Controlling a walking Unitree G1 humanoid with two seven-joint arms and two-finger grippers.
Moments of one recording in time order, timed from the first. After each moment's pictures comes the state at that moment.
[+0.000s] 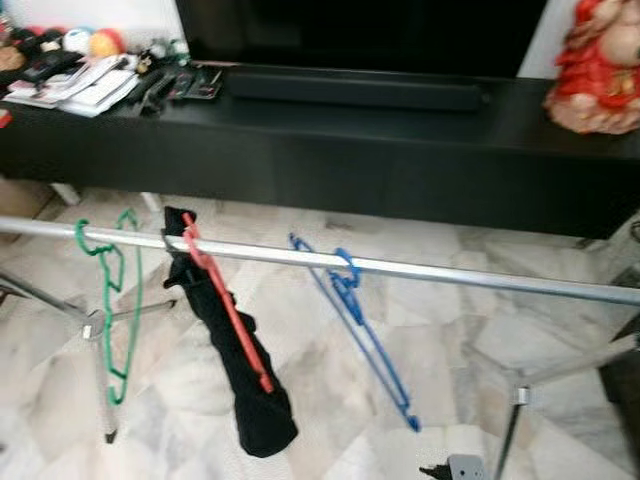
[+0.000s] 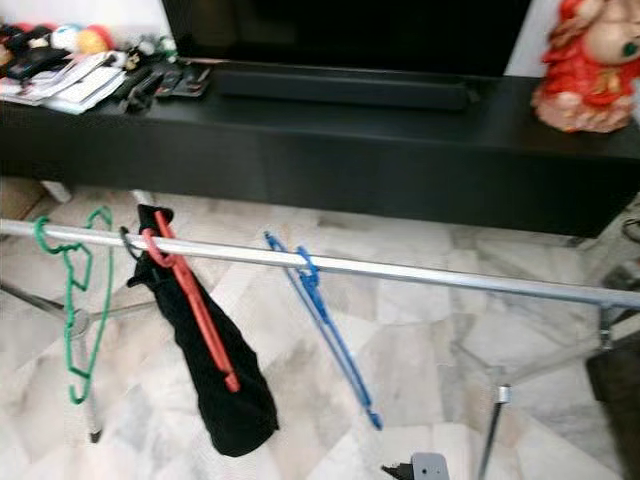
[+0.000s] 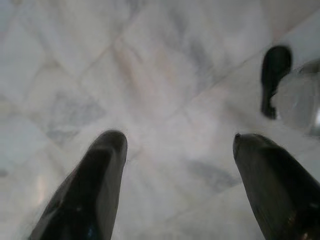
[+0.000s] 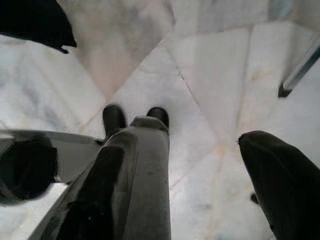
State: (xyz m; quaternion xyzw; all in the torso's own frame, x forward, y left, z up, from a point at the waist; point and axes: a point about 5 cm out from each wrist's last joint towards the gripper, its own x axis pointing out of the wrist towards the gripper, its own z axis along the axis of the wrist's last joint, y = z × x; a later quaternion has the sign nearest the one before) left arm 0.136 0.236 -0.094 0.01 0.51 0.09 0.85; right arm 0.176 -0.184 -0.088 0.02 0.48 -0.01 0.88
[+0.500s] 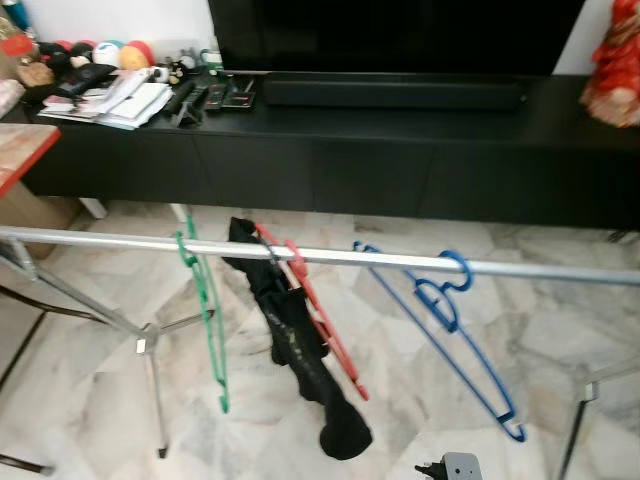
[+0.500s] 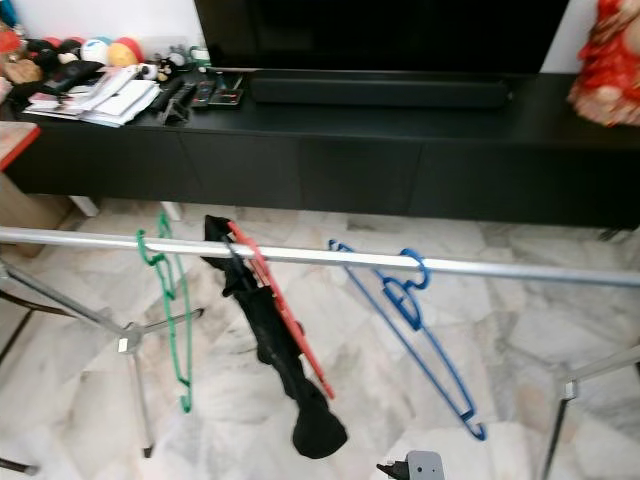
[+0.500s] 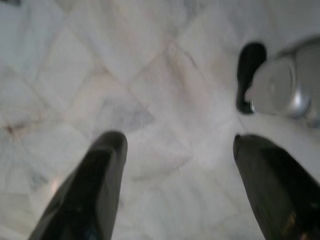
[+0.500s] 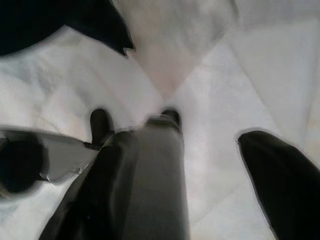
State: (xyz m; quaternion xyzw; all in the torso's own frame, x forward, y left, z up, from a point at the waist) left arm 0.131 0.231 -0.097 0.00 0.52 0.08 0.85; right arm 0.172 -0.185 -0.090 0.03 0.48 -0.02 0.87
